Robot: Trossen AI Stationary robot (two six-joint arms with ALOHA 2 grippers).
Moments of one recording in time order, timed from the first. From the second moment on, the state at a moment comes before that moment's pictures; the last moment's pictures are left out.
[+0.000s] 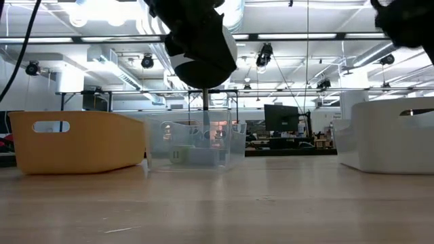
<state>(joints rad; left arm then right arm) -0.23 1.70 1.31 -0.39 -0.48 -0.36 0.56 1.22 0.90 -1.13 0.01 2.07</state>
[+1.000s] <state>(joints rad) -0.25 1.61 1.31 -0.52 -0.44 -0.81 0.32 1.00 0.88 -1.49 0.14 1.33</state>
